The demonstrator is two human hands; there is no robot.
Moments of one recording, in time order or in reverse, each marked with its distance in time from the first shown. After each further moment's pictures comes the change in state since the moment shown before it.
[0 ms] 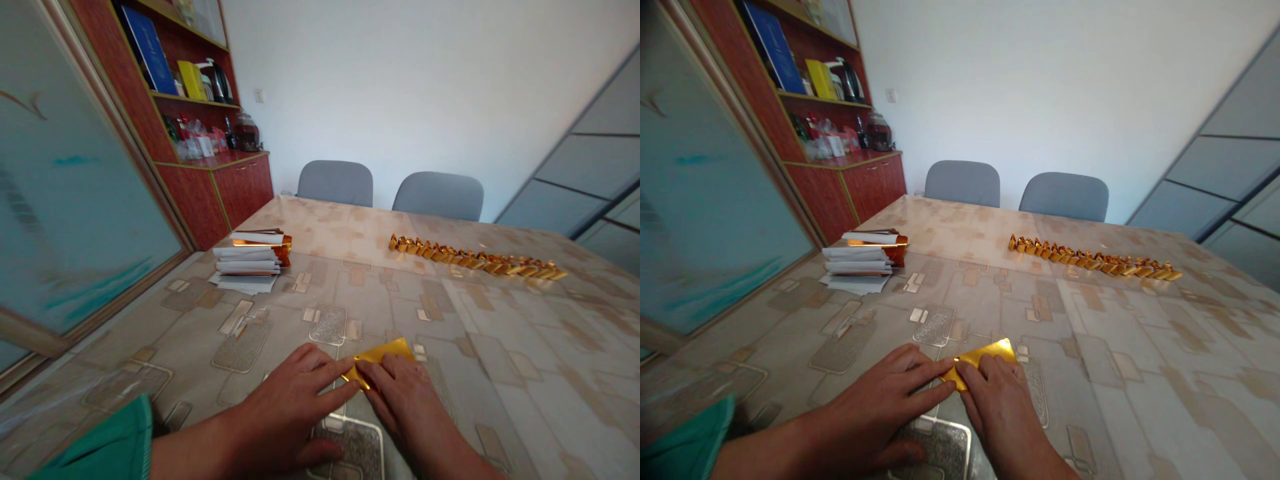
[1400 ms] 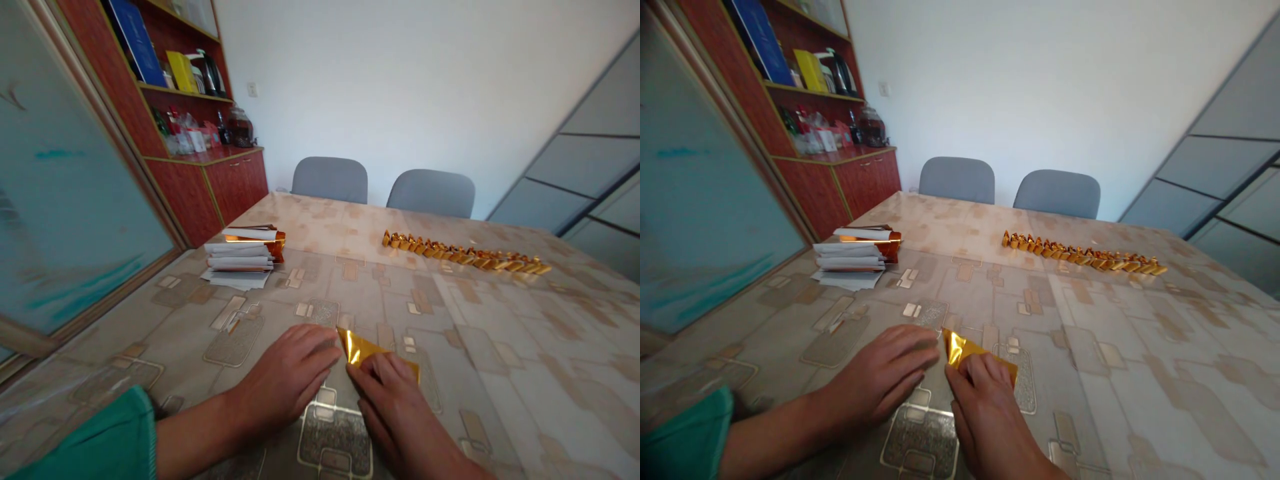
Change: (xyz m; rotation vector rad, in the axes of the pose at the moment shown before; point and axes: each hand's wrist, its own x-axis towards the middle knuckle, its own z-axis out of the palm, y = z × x) left_hand 0.010 -0.015 0.005 0.101 0.357 0.007; right_hand -0.003 -0.021 -0.026 0.307 -0.098 0.095
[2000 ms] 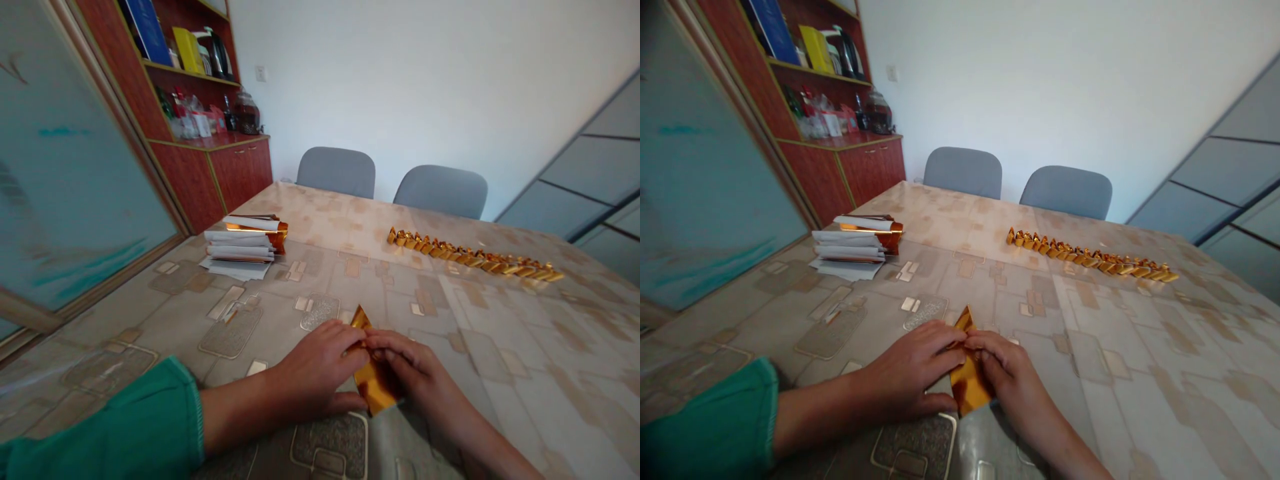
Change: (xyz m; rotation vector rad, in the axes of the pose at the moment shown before) left_hand 0.040 0.012 0.030 -0.092 -0.114 0.087; right_hand 0.015 0.061 -0.010 0.726 0.025 0.180
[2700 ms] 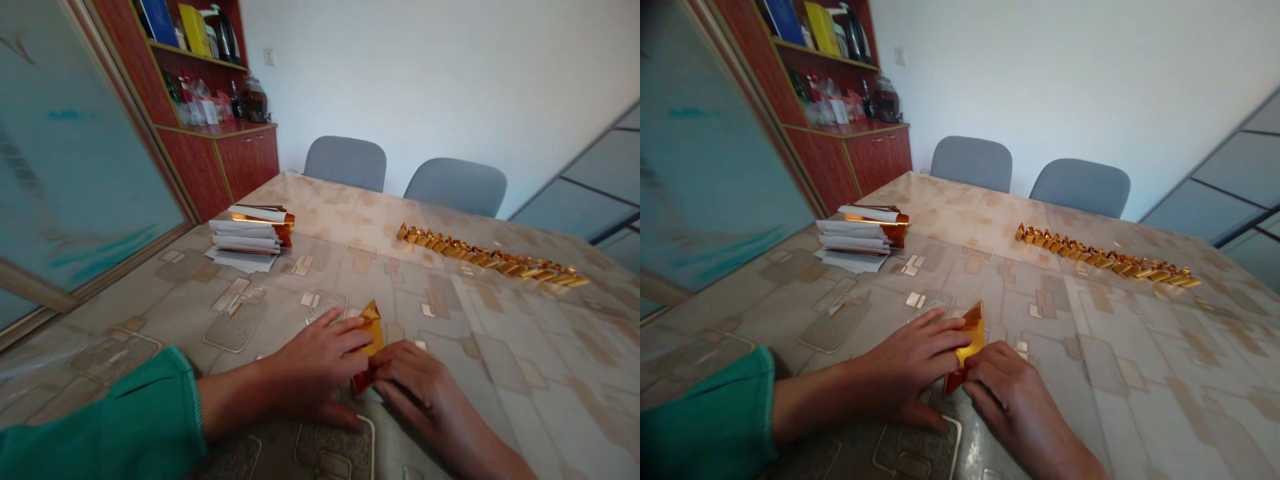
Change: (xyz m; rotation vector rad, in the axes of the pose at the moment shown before) left_hand -0.011 -0.011 -0.011 -0.028 -0.015 0.058; right_hand -0.004 -0.038 0.003 -0.512 -0.237 -0.279
